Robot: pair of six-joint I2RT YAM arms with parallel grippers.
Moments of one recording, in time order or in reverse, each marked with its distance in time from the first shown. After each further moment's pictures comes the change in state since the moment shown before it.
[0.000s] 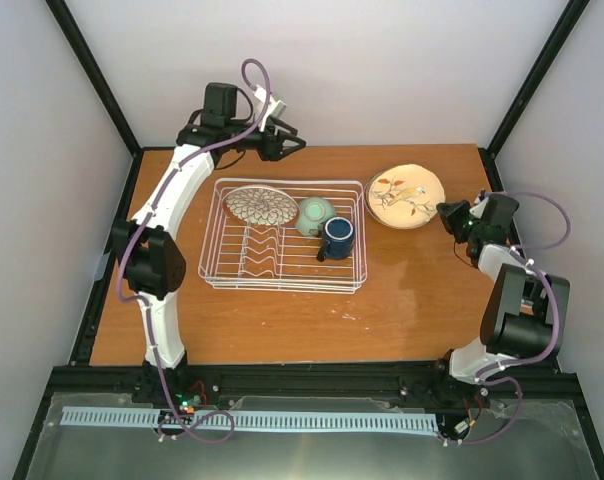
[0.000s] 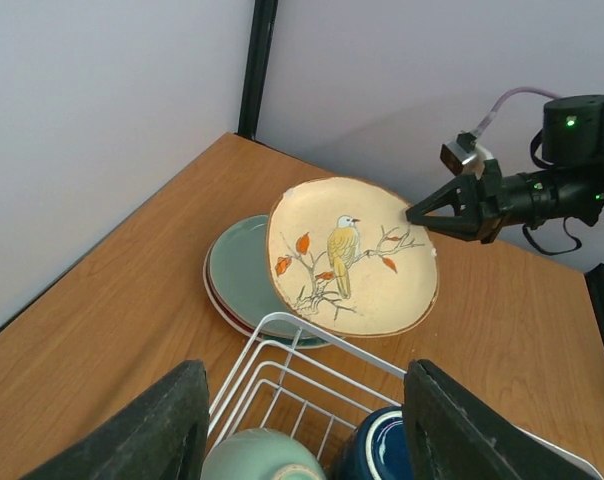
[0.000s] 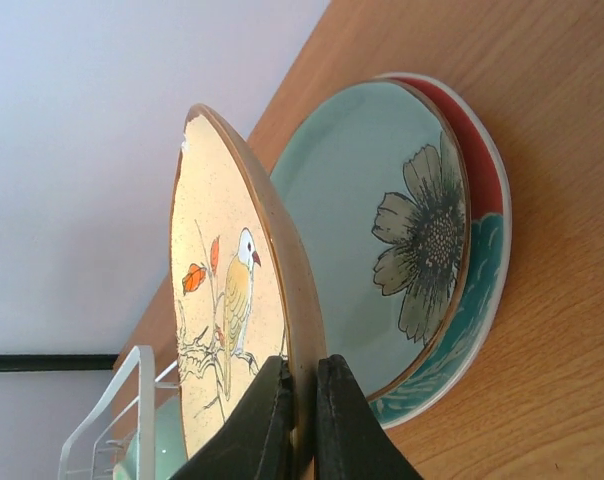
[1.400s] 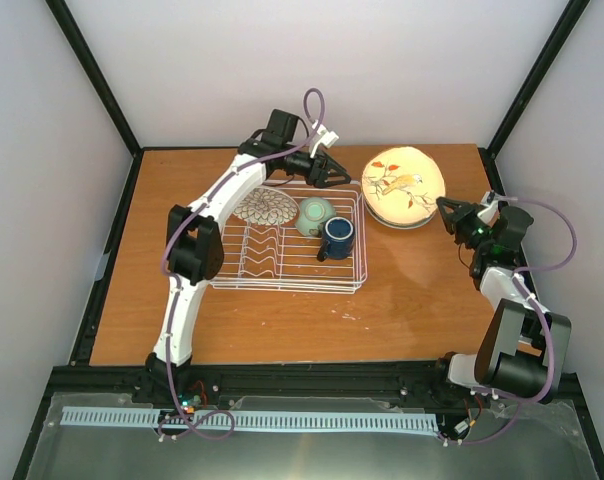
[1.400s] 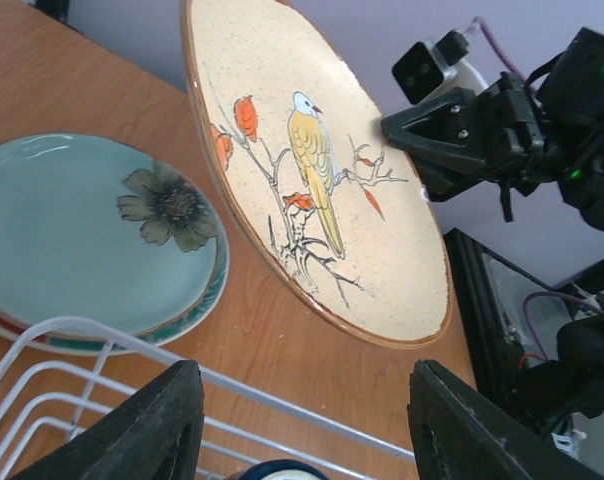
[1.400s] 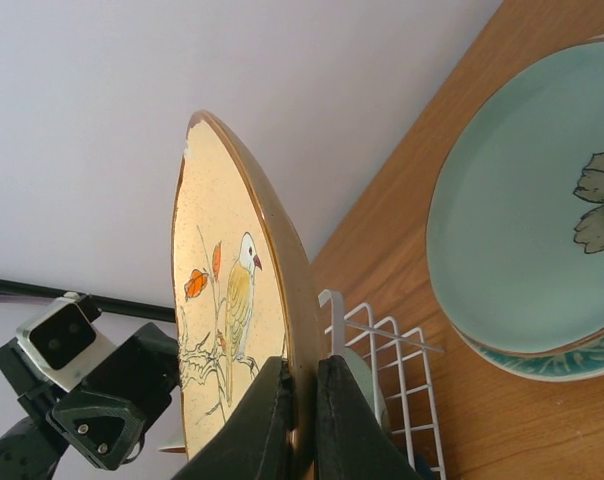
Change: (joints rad) left arm -0.189 0.305 0.169 -0.045 0.139 -0.118; right arm -0.045 -0.243 -0.159 0.219 -0.225 0.234
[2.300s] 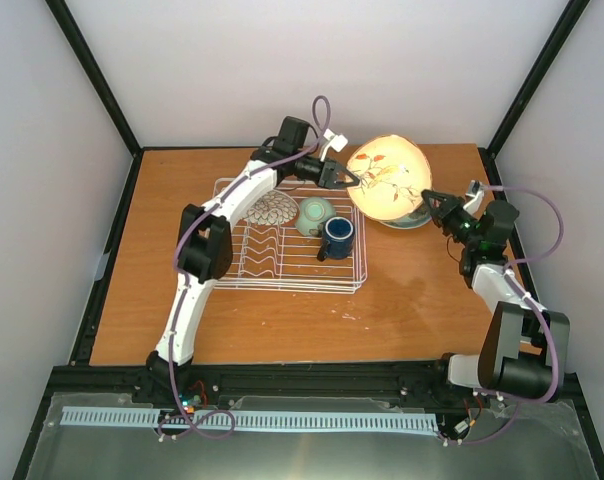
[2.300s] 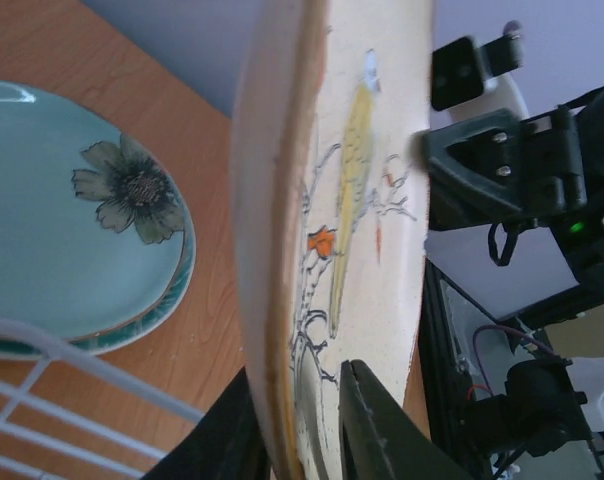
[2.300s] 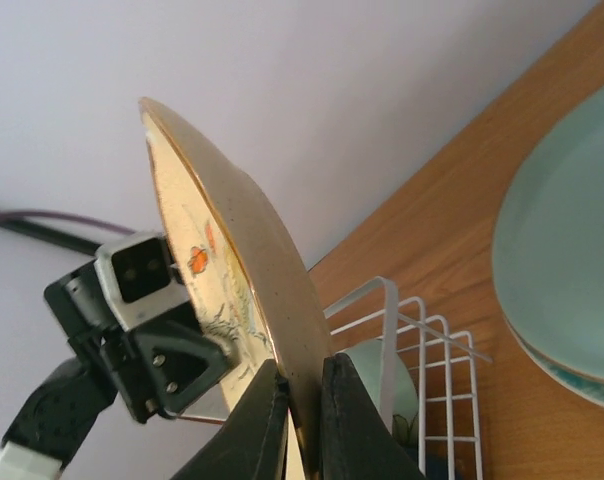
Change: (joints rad) left arm -0.047 0.077 0.014 0.136 0.071 -0.224; right arm 0.110 -0.002 0.009 0.063 0.032 -0.013
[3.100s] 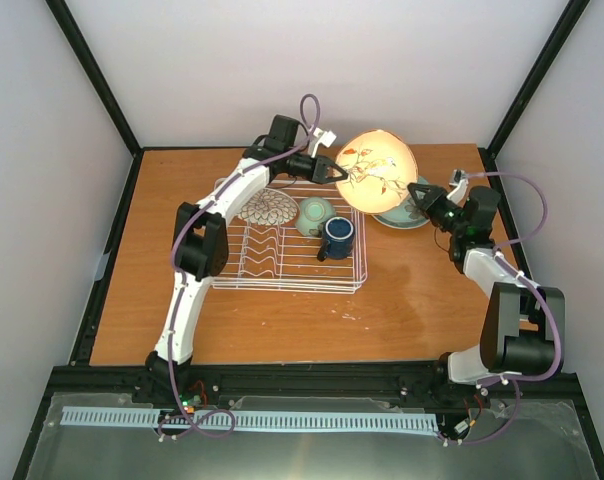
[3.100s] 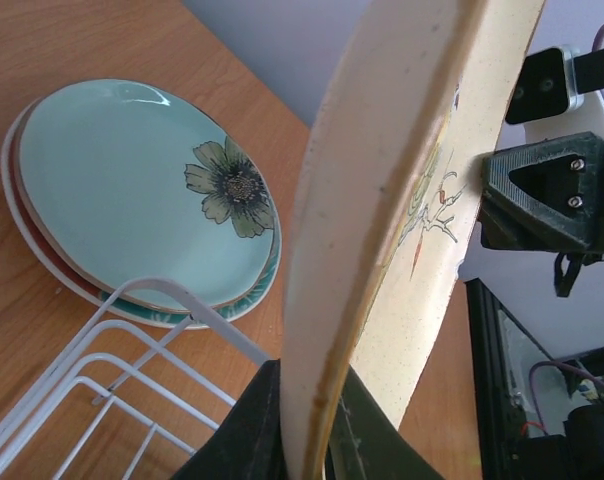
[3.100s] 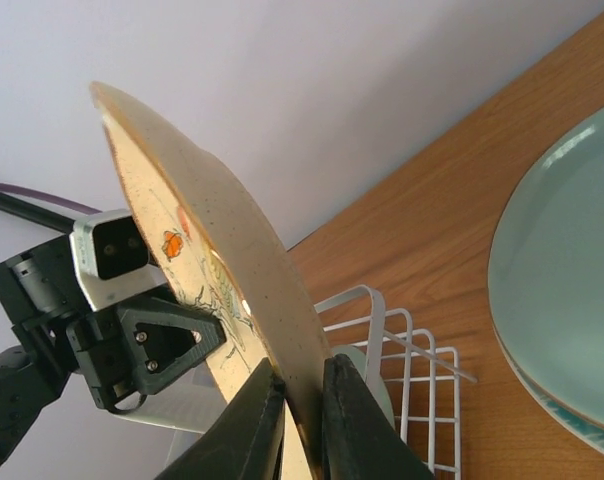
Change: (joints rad) left arm 0.052 0.008 -0.005 -0.007 -0.118 -0.057; right arm 0.116 0.119 0.110 -0.025 0.075 -0.146
